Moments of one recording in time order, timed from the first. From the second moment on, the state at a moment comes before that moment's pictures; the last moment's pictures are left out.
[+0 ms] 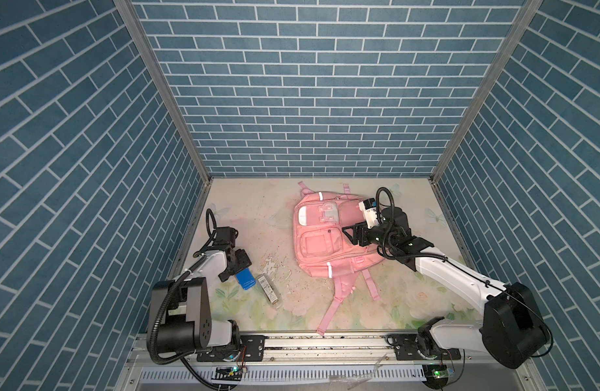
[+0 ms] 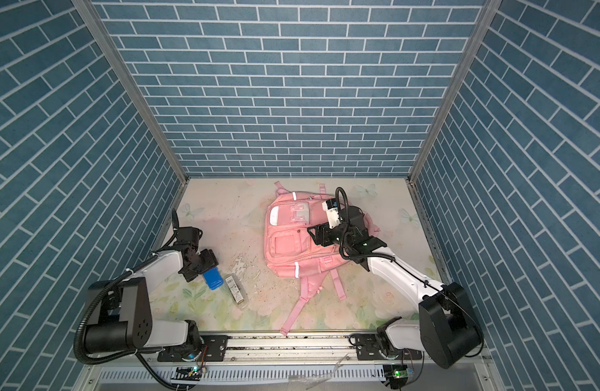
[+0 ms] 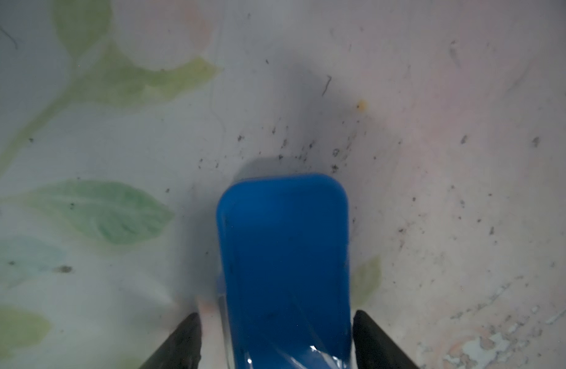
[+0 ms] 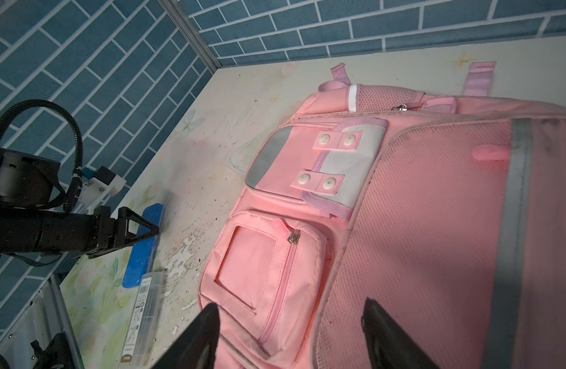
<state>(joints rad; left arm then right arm) 0.08 1.39 0.65 -0.50 -0.05 -0.52 0.53 1.31 0.81 -0.02 -0.33 0.31</state>
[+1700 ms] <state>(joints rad) -0.42 1.33 1.19 -0.39 0.08 -0.75 0.63 1.30 0.89 0.16 -0.48 0.39</state>
